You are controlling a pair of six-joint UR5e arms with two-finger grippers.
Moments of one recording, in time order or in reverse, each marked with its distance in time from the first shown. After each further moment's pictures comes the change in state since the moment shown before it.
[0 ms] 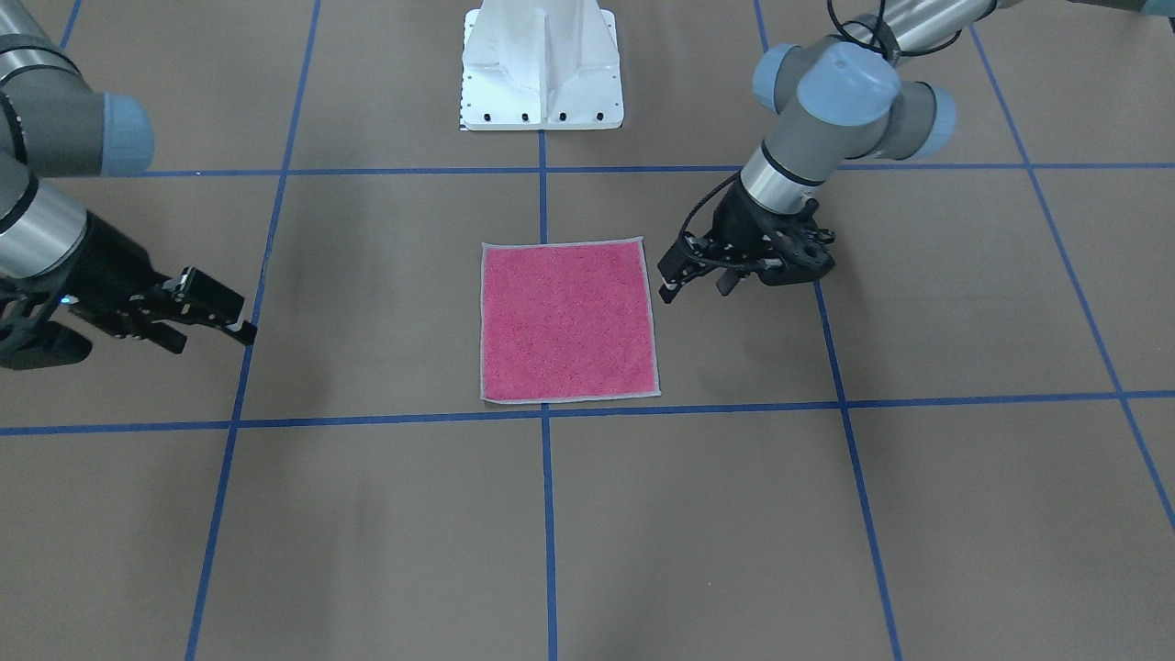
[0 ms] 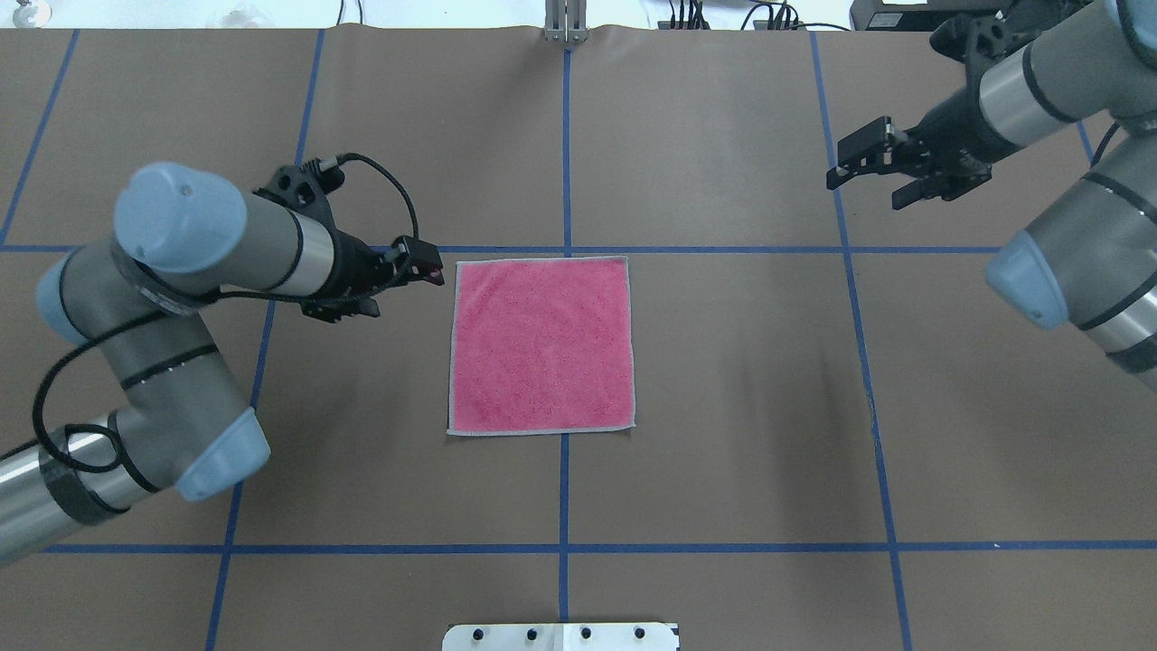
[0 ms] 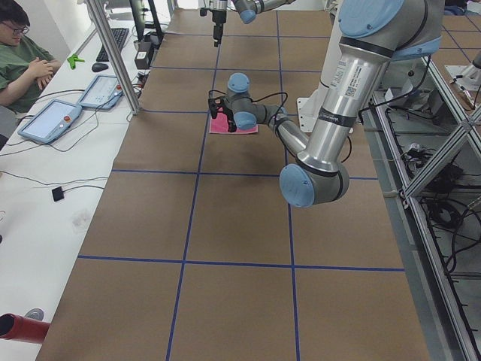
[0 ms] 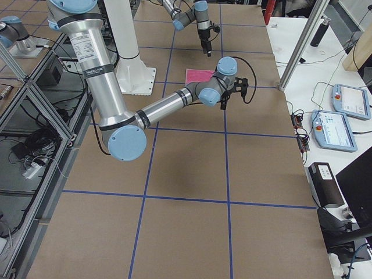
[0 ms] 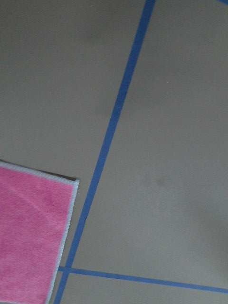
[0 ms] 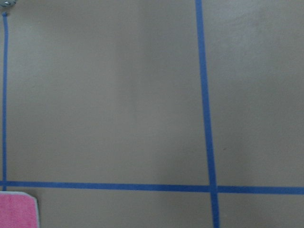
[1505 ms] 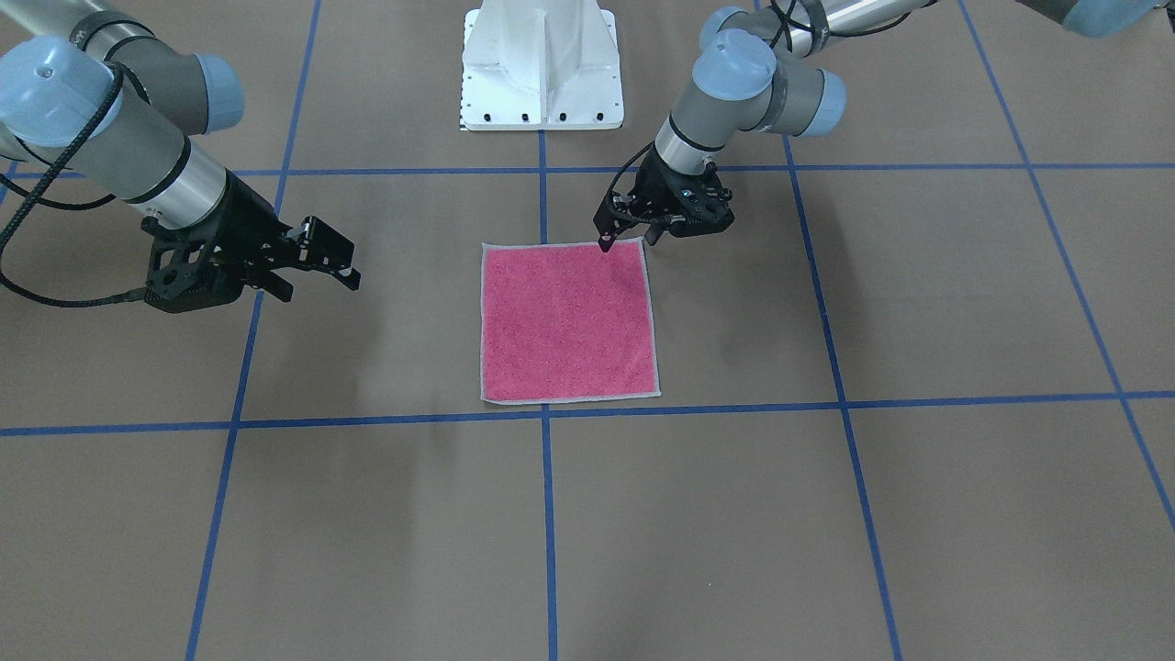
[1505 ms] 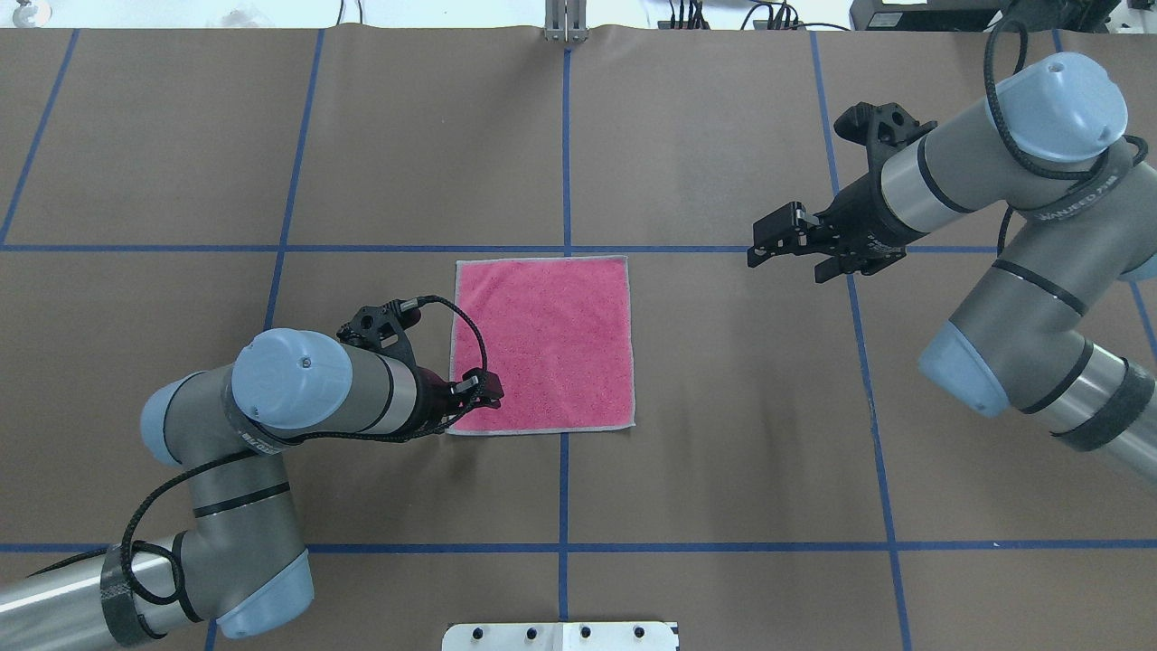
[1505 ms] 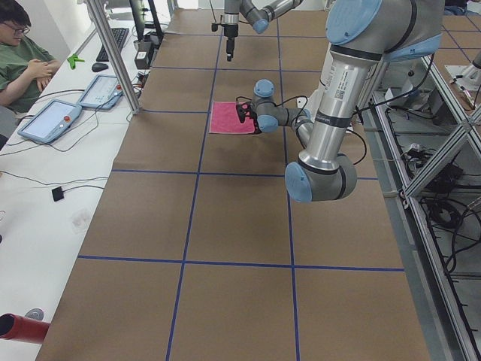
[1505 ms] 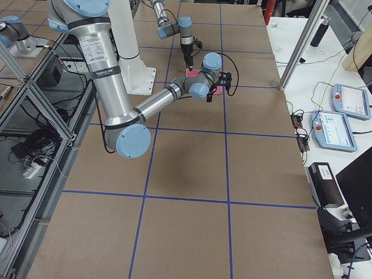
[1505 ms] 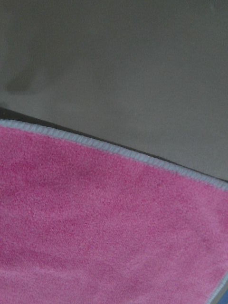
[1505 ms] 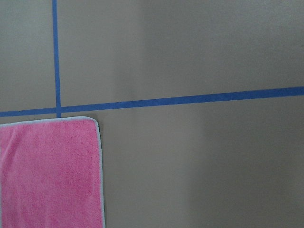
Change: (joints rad) left arm 0.189 0.000 0.025 -0.003 0.085 -0.086; right arm -0.140 -0.003 0.053 0.006 -0.077 0.071
